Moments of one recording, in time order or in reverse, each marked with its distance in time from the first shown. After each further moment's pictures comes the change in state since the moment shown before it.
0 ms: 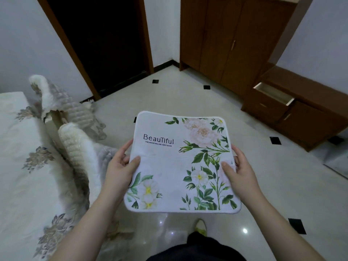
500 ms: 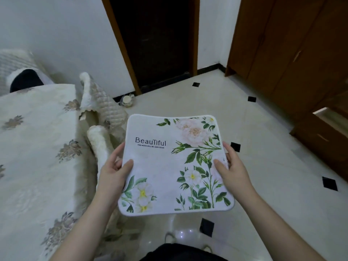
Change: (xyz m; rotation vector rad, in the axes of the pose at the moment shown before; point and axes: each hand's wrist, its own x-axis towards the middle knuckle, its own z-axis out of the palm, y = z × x) left_hand 0.057 0.040 0.009 -0.025 0.355 -0.003; right_hand 0.164 -0.048 0.055 -0.002 -0.351 -0.073
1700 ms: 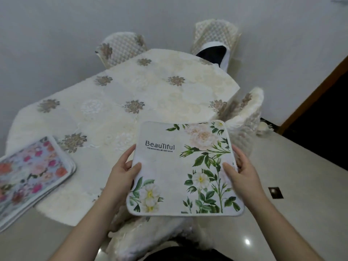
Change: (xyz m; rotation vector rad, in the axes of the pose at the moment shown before) left_hand 0.082 -0.024 -0.188 -0.315 0.953 -0.117; right_hand 0.249 -0.122 0.389 -0.198 -1.030 -0.142
